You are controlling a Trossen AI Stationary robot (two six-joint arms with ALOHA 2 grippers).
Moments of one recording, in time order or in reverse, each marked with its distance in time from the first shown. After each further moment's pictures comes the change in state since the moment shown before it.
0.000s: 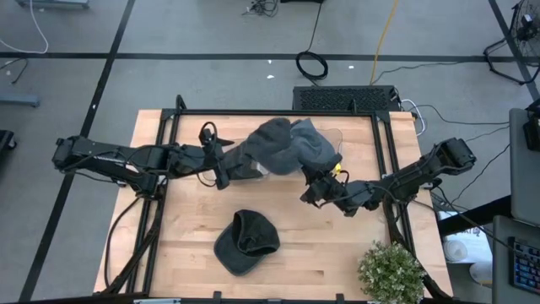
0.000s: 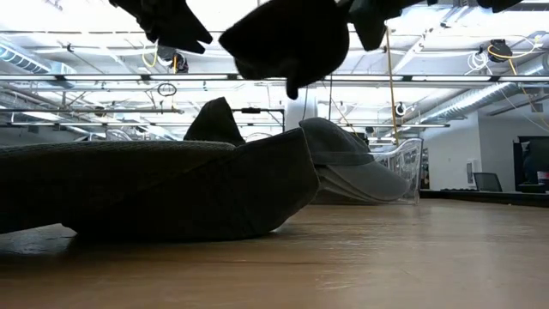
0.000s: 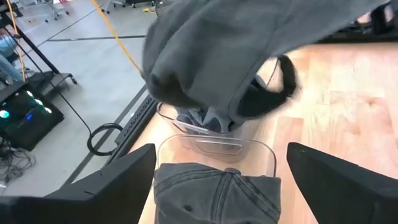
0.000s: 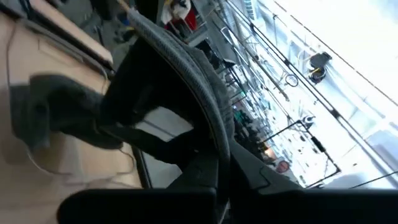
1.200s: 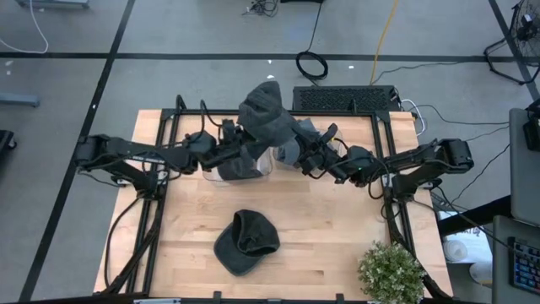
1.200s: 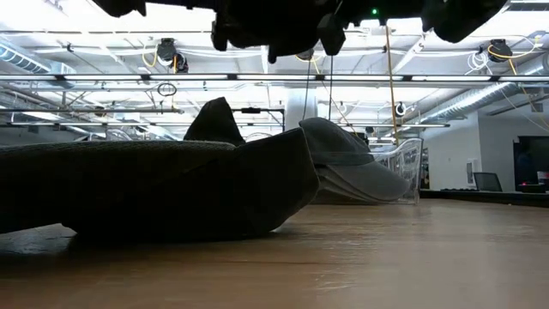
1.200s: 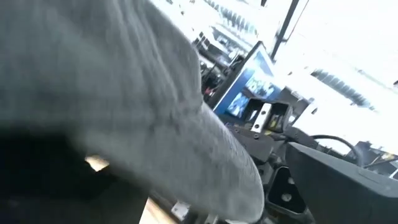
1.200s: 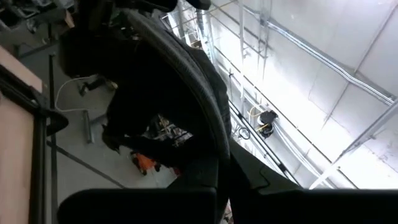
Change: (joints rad) left arm 0.127 0.317 0.001 0.995 0.209 -0.572; right arm -0.339 0.011 0.002 0.278 -0.498 -0.305
